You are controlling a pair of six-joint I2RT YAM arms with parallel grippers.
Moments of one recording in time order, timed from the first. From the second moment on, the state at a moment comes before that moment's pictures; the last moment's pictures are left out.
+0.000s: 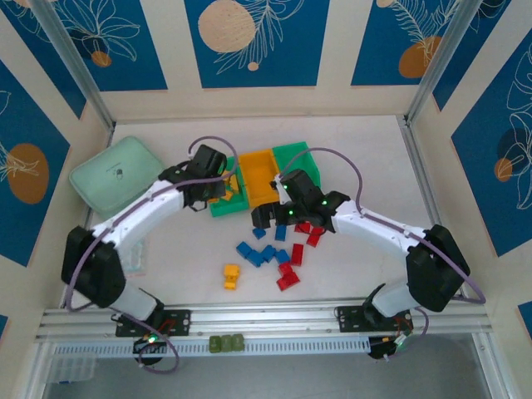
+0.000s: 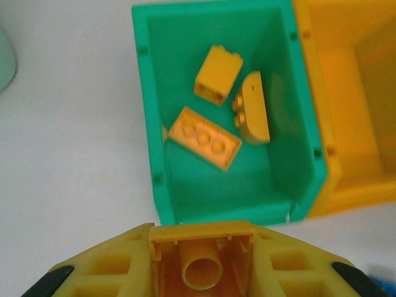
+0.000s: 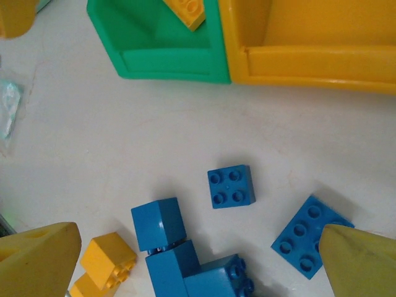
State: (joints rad) left arm -0.52 1.54 1.25 -0.72 -0.25 -0.58; right arm 0.73 1.44 0.98 -0.41 -0.20 0.48
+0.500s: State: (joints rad) left arm -0.47 1.89 1.52 -0.71 -0.25 -0.44; right arm 0.69 1.44 0.98 -0.39 -0.20 0.48
